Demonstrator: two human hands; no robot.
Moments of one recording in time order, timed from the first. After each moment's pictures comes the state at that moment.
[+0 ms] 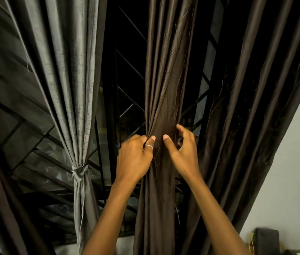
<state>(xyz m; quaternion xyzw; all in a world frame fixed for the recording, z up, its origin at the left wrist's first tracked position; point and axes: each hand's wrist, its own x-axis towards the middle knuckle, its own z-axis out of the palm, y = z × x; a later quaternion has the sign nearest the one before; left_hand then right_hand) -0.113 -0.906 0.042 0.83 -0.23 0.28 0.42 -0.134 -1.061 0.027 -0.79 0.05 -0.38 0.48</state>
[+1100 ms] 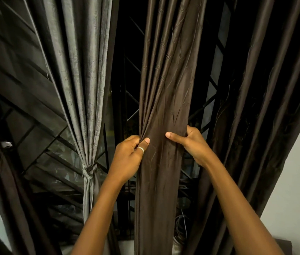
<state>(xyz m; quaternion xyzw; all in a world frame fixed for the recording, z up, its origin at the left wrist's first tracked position) -0.101 -0.870 0.048 0.77 -0.28 0.18 0.54 -0.102 -1.099 0.064 -0.76 -0.07 -0.16 0.63</state>
